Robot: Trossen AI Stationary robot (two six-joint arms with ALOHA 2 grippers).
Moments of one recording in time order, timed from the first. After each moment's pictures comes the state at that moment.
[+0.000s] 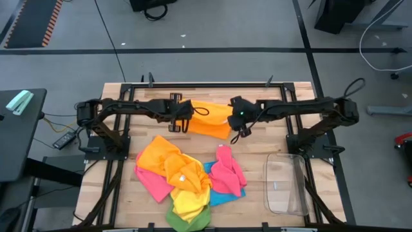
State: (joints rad) left arm 0.26 1.62 1.09 -0.64 -0.51 0.46; right arm -0.20 1.39 0.94 -0.45 0.22 -0.69
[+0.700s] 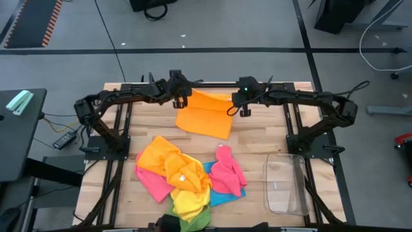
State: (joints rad) left arm 0.54 1.62 1.09 -0.23 -0.44 0.78; right arm -0.53 1.42 0.94 -0.32 0.18 -0.74
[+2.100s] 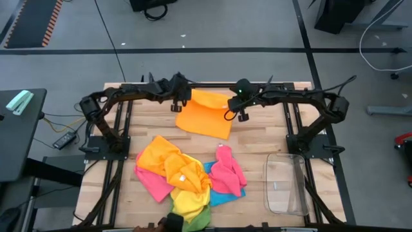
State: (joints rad) left arm 0.56 1.69 1.09 -0.32 -0.28 0.86; right arm -0.51 1.54 0.94 -0.31 -0.03 -0.82
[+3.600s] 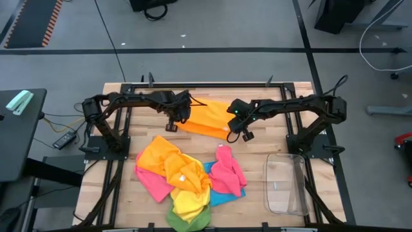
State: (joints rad) left arm 0.41 1.70 1.09 -0.68 -0.08 0.61; right arm -0.30 1.55 0.86 -0.42 -0.11 -0.75
